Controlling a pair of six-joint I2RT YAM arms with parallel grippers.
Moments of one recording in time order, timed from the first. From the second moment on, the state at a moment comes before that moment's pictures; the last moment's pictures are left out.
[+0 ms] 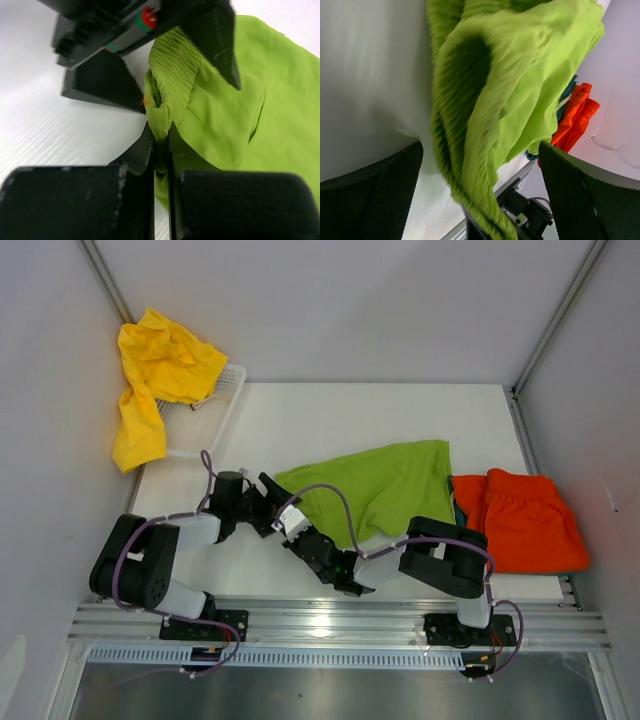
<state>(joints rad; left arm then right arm) -0.25 1.43 0.45 0.24 0.47 -1.13 1.28 1.94 0.83 0.83 0.62 -0.06</state>
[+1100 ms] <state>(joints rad) -0.26 1.48 0.47 0.41 0.49 -1.16 1.29 1.92 0.82 0.90 0.65 -0.08</state>
